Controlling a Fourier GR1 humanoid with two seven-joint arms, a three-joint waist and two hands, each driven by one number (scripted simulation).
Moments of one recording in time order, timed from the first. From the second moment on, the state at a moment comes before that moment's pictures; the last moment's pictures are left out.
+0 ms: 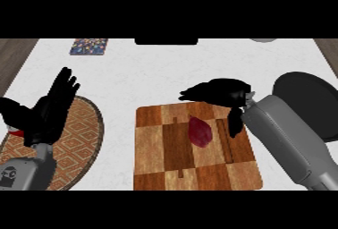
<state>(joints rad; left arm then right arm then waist) -0.19 0.31 -0.04 -1.56 0.25 0.19 0.20 -0.76 -0.35 0.49 -1.10 0.76 0.61 -0.40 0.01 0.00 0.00</state>
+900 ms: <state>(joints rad) -0.17 0.25 0.00 -1.59 0.19 0.15 0.23 -0.76 -0.14 0.42 -0.86 0.96 0.52 -0.47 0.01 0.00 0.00</state>
